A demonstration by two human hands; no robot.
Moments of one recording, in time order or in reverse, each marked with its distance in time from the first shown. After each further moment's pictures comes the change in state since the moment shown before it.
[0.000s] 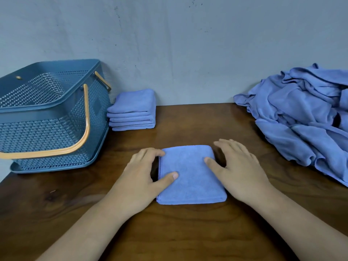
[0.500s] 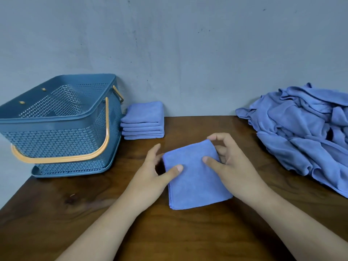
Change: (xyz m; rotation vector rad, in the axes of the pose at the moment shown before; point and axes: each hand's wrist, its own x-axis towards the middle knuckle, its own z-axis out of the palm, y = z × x) left_hand 0.005 0.007 -0.007 -0.548 -0.010 -0.251; right_hand -0.005 -0.044 -0.012 0.819 0.007 -0.115
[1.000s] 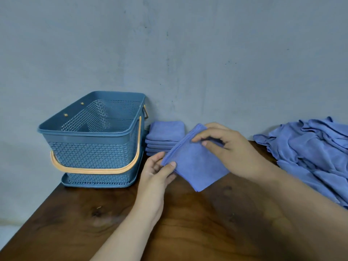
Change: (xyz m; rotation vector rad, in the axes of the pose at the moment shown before) left_hand 0.016 0.007 -0.031 -0.874 0.307 0.029; right_hand 0.078 -0.090 0.026 -0.296 -0.218 -0.495
